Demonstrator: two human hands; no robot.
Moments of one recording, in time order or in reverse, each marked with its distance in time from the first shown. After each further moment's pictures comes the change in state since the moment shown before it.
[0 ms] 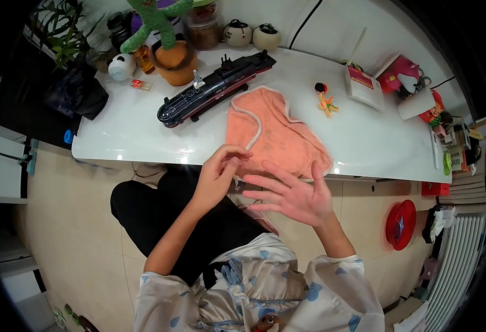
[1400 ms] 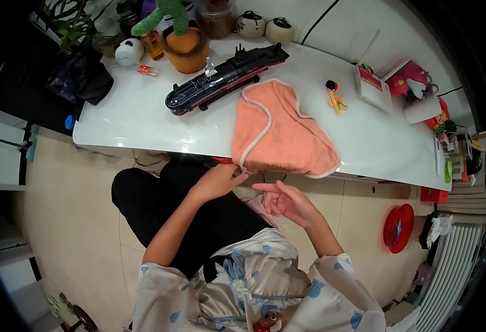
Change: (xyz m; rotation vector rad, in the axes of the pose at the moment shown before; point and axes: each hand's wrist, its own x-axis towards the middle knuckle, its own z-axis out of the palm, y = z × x) left_hand -0.012 -0.066 -0.028 0.696 -0.290 -0.242; right_hand -0.008 0.033 -0.033 -0.416 0.484 0.250
